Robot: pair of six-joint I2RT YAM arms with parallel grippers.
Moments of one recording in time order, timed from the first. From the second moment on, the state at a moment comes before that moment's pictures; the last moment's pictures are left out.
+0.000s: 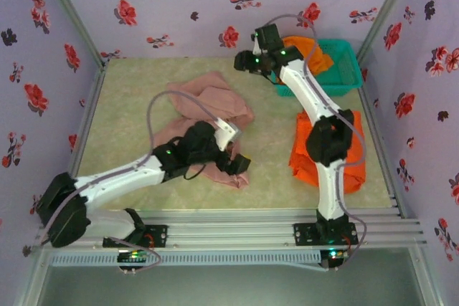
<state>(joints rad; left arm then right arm) -0.91 1.24 0.85 -0.10 0.17 -0.23 0.44 2.05 2.05 -0.79 -0.17 0.46</state>
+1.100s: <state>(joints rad) -0.06 1.35 0.66 -0.32 0.15 -0.72 1.10 1.78 1.32 -0.88 0.32 0.58</state>
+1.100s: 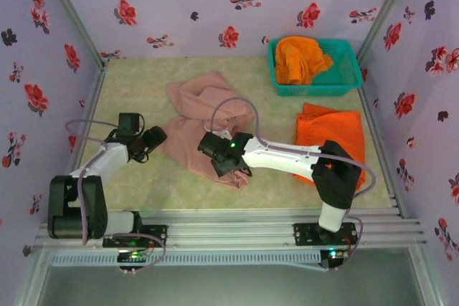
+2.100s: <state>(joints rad) -0.05 1.64 0.87 -0.20 0.15 -0.76 1.01 1.86 1.43 -0.92 0.34 0.61</state>
